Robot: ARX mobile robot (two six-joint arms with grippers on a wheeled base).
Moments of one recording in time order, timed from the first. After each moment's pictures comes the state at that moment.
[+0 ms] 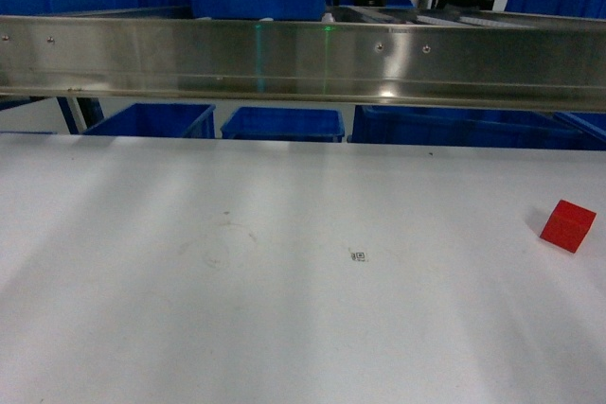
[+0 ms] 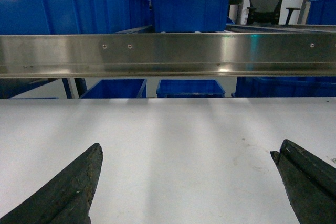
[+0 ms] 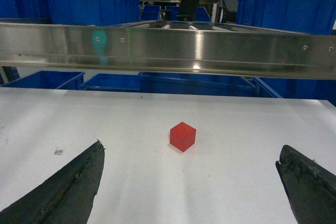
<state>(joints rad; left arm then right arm) 0.00 0.01 0.01 0.00 0.00 0.00 0.00 0.01 0.01 0.00 0.00 -0.01</state>
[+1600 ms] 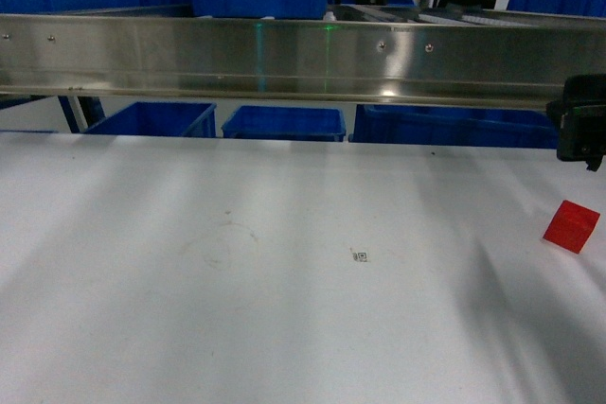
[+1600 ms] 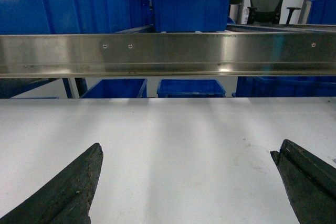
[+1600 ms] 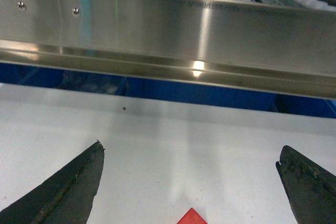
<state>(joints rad) 0.00 0.01 0.01 0.00 0.00 0.00 0.02 1.73 0.78 0.70 0.00 -0.07</state>
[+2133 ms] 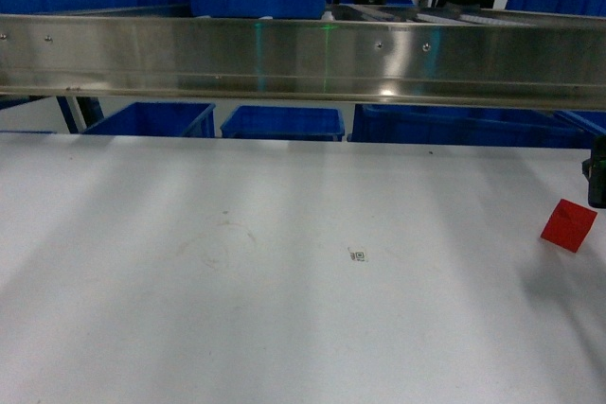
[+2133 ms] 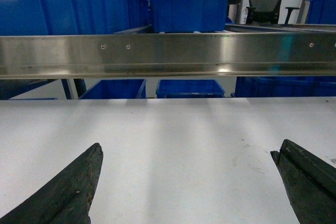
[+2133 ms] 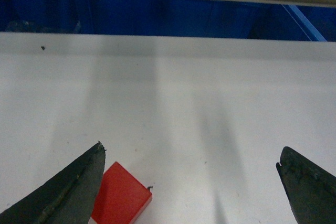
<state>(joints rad) 0.00 0.01 0.01 0.00 0.00 0.00 -0.09 1.87 0.84 0.59 0.02 -0.07</state>
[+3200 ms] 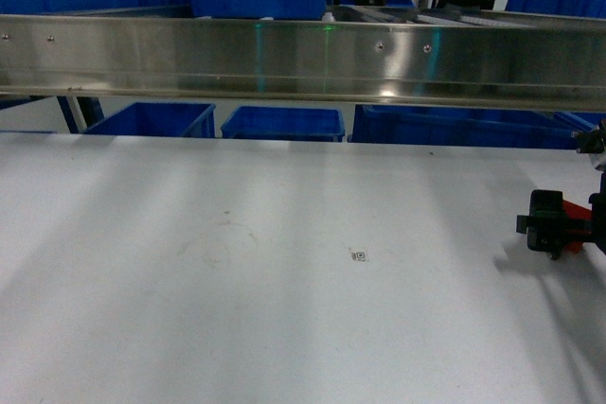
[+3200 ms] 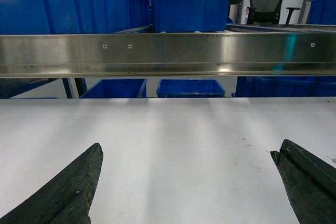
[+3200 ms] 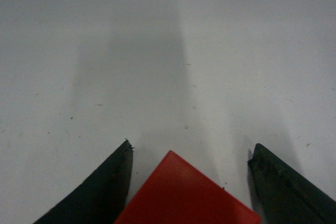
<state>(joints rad) 0.00 0.01 0.01 0.00 0.00 0.00 -0.03 2.17 0.93 0.66 0.07 0.03</state>
